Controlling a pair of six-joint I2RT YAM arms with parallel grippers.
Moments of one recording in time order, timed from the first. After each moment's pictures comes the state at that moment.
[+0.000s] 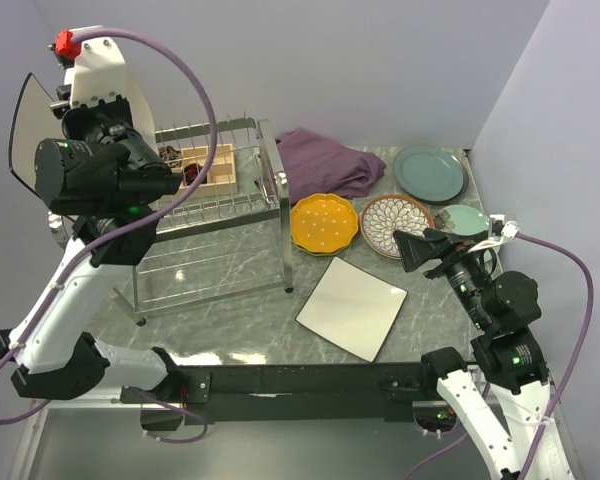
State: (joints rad) left arm -0.83 1.30 1.94 0.30 -1.57 1.10; right arm 0.27 0.39 0.81 -0.34 -0.12 0.54
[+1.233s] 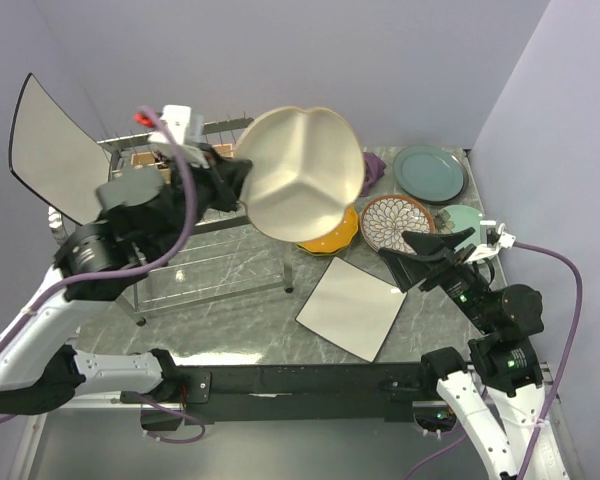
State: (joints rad) left arm -1.01 1.11 1.76 -0.59 -0.57 -0.30; right arm 0.27 0.35 0.75 -0.17 -0.38 0.59
